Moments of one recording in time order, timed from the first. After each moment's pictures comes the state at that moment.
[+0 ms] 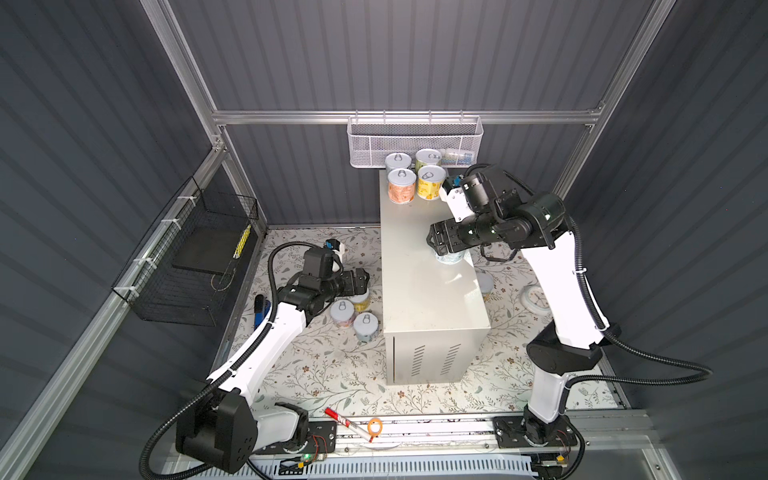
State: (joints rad) left arm -0.35 1.27 1.02 -0.42 0.15 -0.32; right arm 0.67 1.89 2.66 -1.56 0.05 0.22
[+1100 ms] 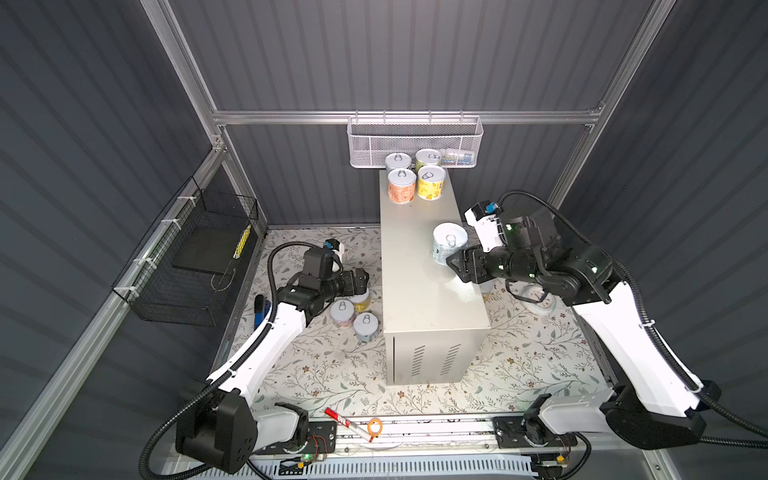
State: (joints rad) left arm -0.35 1.27 1.02 -0.42 0.14 -0.32; right arm 0.68 1.34 1.82 -1.12 0.02 0.28
